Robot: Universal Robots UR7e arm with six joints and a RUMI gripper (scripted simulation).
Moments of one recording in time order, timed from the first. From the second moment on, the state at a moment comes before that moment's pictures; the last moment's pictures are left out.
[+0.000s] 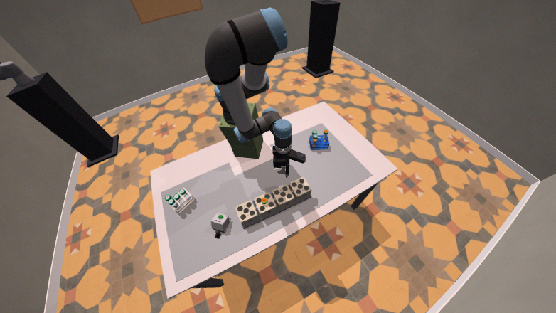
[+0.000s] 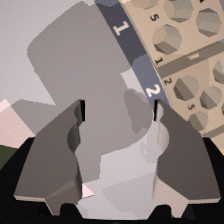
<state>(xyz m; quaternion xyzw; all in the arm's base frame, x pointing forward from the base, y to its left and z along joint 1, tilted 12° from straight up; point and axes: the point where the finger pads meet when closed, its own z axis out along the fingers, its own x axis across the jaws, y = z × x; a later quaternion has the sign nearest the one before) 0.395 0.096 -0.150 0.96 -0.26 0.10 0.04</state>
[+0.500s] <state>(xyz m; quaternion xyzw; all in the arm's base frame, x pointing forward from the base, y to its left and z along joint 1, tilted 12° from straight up) 0.355 0.195 -0.169 0.97 -0.23 0.10 0.04</state>
